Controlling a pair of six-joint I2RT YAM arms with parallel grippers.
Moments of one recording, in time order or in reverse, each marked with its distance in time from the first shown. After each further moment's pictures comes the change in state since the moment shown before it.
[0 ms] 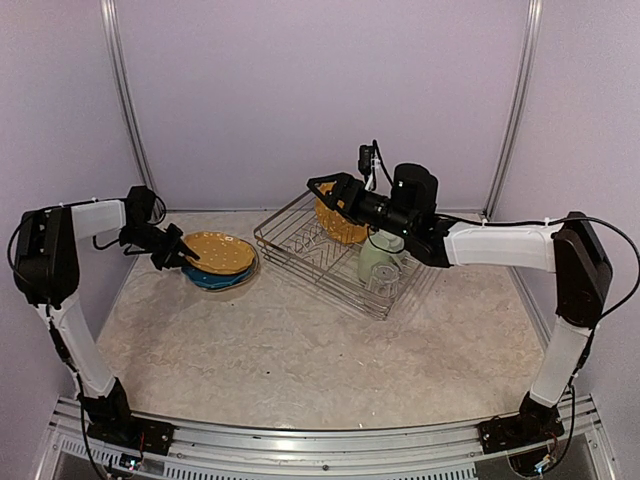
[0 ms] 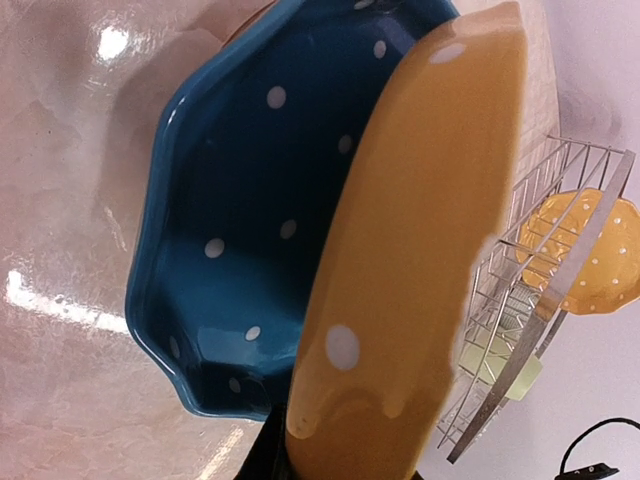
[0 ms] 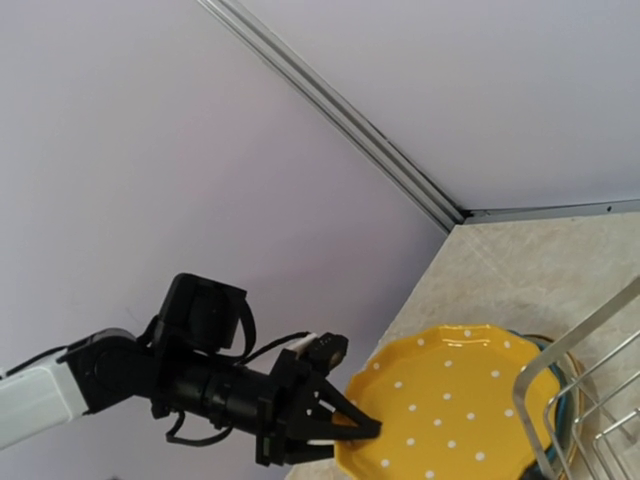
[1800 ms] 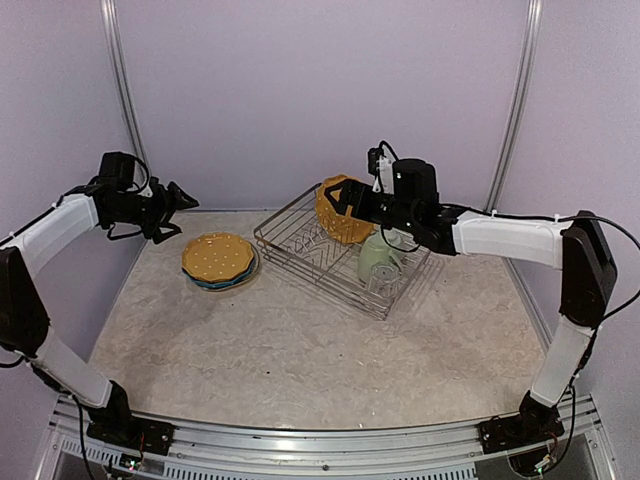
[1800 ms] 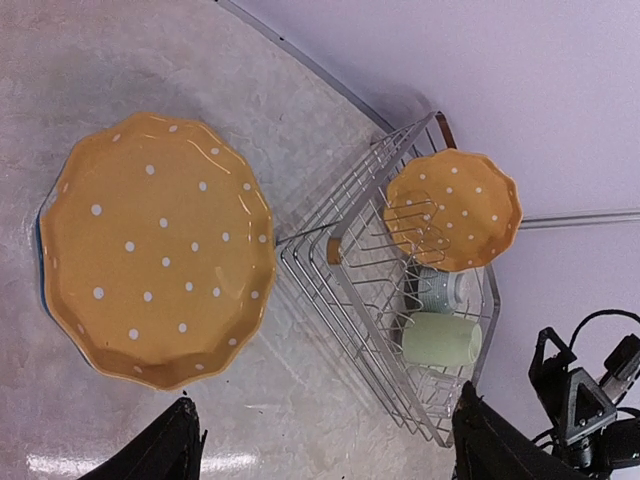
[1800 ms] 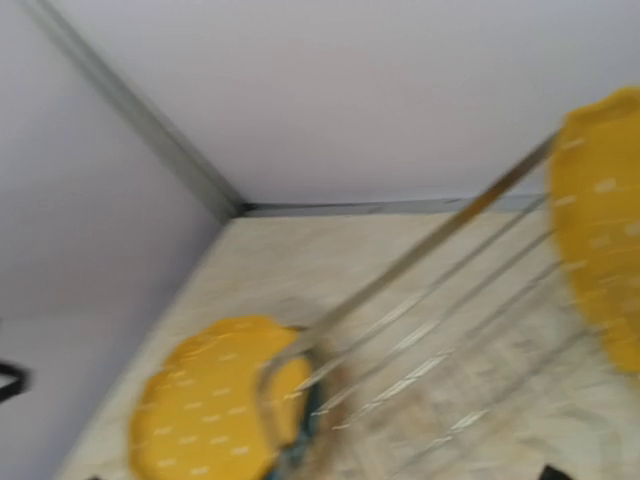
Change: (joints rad) left arm -0.062 -0.359 -0.063 0.159 -0.079 0.083; right arm -0.042 -0.022 0.046 -0.300 0.191 -0.228
